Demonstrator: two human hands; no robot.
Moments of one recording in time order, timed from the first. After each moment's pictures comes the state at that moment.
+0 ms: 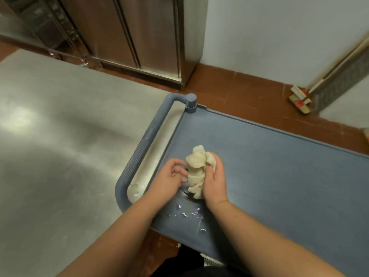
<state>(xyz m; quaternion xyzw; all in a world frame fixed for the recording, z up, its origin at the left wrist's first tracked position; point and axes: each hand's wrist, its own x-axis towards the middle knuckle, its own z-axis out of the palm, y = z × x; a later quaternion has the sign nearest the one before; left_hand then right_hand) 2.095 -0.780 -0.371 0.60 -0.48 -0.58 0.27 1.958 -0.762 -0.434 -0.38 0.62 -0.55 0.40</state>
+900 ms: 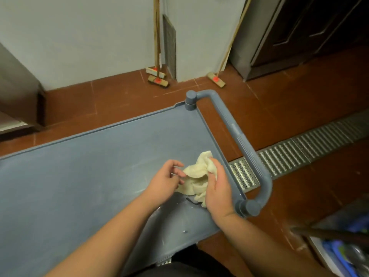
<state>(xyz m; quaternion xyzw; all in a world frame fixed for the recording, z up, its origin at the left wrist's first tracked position) 1.631 -0.597 -0.388 0.35 -0.66 -0.66 0.01 1.547 -0.452 -0.417 -0.19 0.80 -0.55 0.18</state>
